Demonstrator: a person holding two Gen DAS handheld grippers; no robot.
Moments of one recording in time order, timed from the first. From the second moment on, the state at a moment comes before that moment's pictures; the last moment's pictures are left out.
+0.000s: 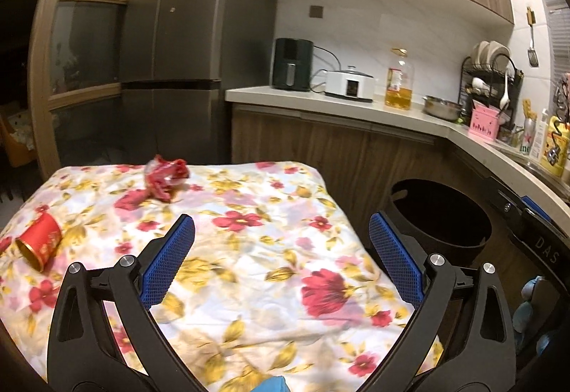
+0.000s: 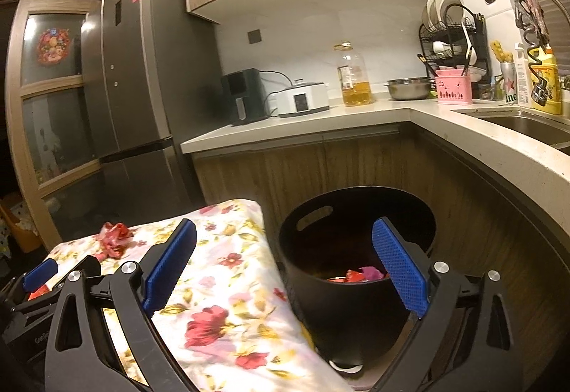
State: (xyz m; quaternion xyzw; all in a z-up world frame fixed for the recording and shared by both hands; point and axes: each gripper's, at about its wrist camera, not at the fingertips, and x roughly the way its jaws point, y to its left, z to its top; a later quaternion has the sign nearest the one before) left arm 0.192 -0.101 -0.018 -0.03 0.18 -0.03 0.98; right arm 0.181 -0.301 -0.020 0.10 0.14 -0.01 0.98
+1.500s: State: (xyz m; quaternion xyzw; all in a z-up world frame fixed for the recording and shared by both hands) left arm 0.169 0.168 -0.094 -0.16 0.25 0.20 0.93; right arm 0.216 -0.092 -0.037 0.06 0.16 0.16 0.97
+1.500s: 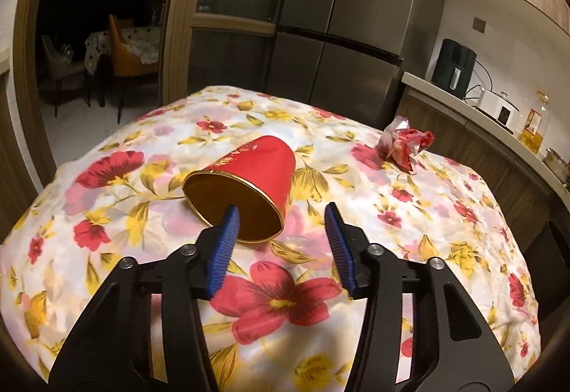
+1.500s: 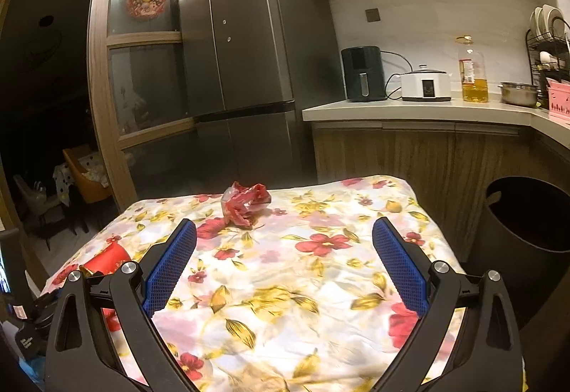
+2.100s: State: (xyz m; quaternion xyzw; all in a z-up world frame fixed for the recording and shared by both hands) left arm 0.193 0.181 -0.105 -0.20 0.26 0.14 0.93; right arm 0.310 -0.023 -0.062 0.05 0.19 0.17 0.97
